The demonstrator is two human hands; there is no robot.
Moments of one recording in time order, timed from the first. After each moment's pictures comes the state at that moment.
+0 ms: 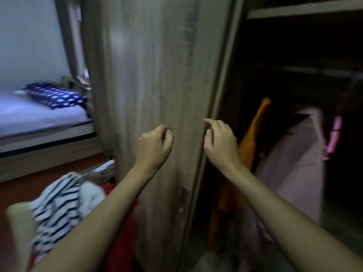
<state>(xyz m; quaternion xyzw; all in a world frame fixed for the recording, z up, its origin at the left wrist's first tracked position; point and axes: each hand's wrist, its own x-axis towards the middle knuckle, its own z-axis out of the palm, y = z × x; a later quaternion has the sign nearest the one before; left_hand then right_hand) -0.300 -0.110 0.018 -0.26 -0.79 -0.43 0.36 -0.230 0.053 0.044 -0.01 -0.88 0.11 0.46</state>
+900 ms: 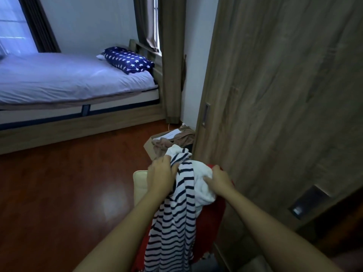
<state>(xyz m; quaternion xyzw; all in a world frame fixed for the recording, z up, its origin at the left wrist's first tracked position) -0.416 -0.416 -0.183 -0.04 -0.95 -0.27 0.17 -0.407 -0.234 -0.178 -0.12 -0.96 0.24 -0.06</state>
